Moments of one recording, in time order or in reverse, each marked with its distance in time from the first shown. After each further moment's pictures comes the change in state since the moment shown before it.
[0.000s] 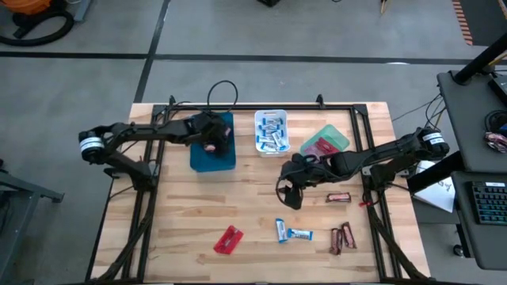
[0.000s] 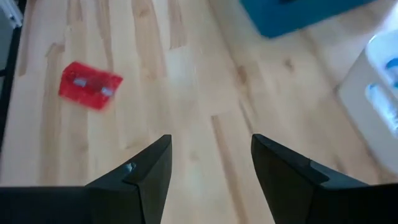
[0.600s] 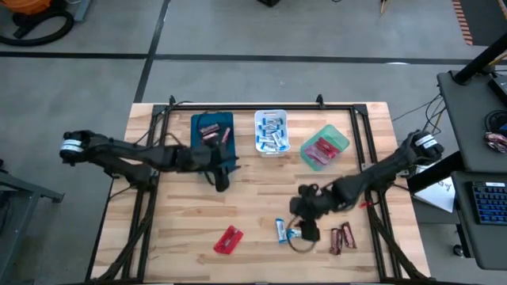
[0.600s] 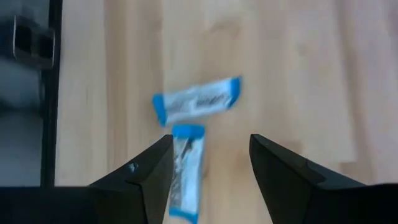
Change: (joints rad) left arm -0.474 -0.231 -0.082 0.259 -0.007 -0.220; right arm 0.262 0.085 0.000 -0.136 -0.121 0.124
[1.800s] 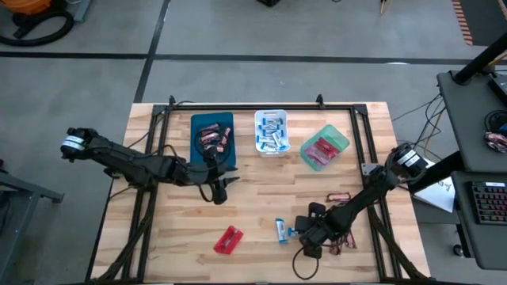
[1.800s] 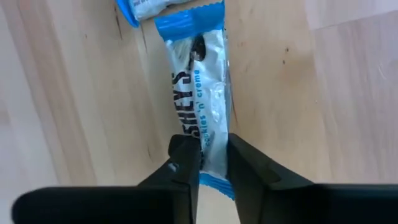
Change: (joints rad) left arm -0.191 0.005 -0.009 -0.001 -0.171 -0.059; right arm 0.206 0.268 0.001 -0.046 0.084 0.328
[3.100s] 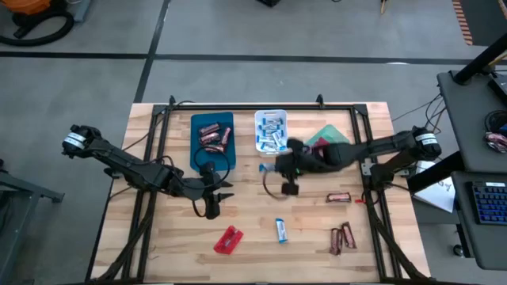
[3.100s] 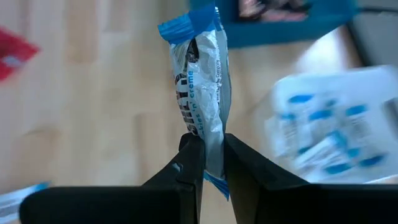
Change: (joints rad) left arm -0.150 0.000 -0.031 -0.050 0.002 -0.148; right arm -0.541 -0.278 0.175 -0.037 0.179 -0.767
